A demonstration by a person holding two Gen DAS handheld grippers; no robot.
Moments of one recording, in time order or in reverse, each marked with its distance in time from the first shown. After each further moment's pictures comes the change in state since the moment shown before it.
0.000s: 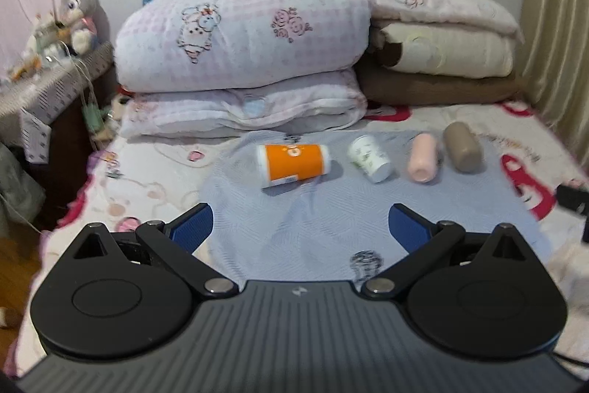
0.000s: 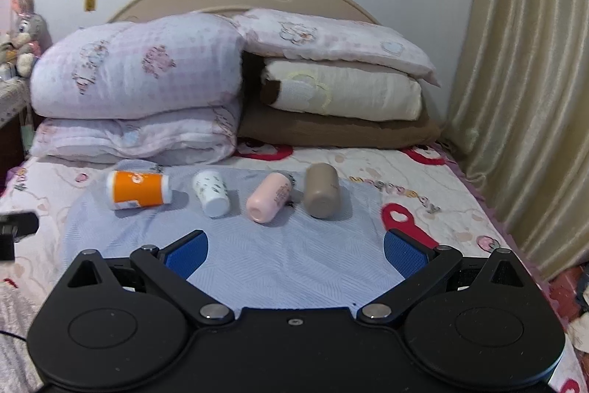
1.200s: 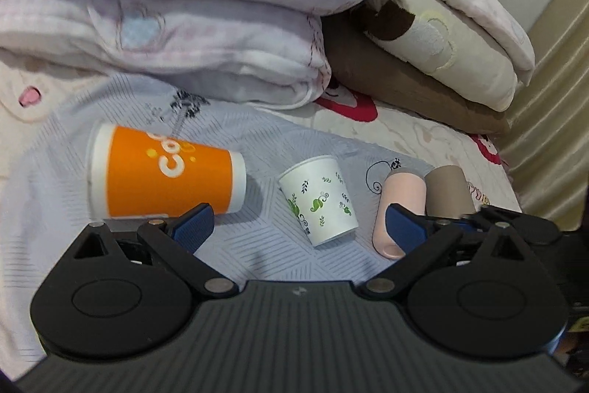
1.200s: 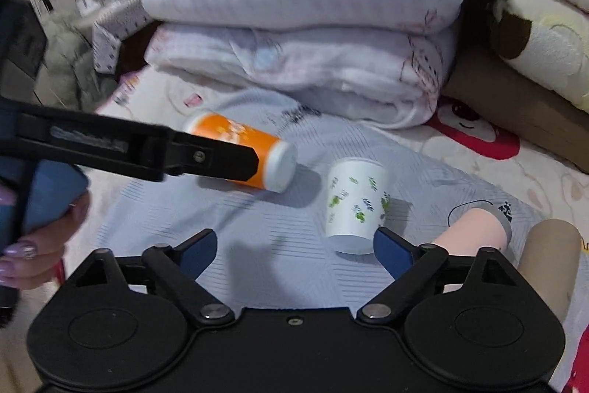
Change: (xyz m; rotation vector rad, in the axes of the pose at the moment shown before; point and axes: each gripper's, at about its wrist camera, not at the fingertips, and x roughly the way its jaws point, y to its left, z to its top) left arm 0.316 0.005 0.055 -0.300 0.199 -0.336; right arm 0.320 0.060 0.053 -0.303 0.317 0.603
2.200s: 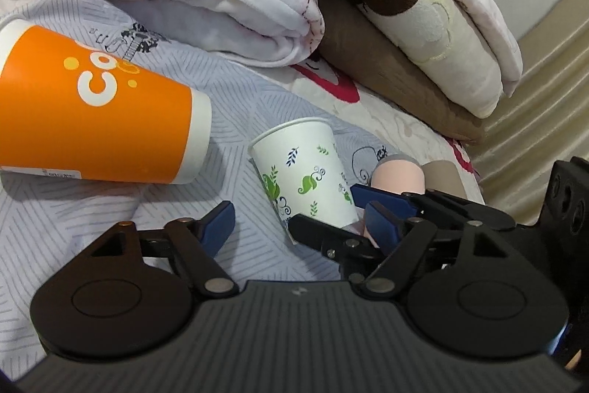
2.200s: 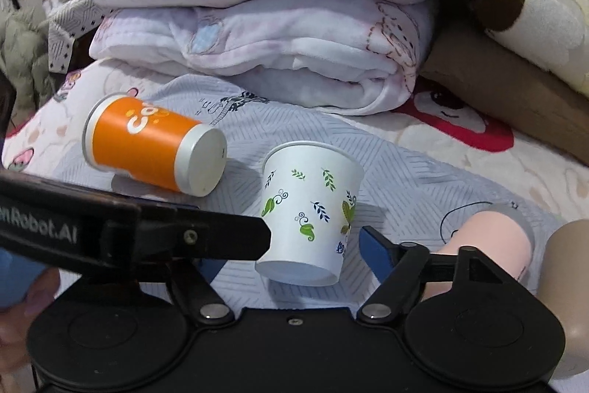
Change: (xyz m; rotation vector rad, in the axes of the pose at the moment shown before) left arm 0.082 0.024 -0.028 -0.110 0.030 -0.182; right arm 0.075 -0.032 -0.012 0.018 -0.054 -0.102
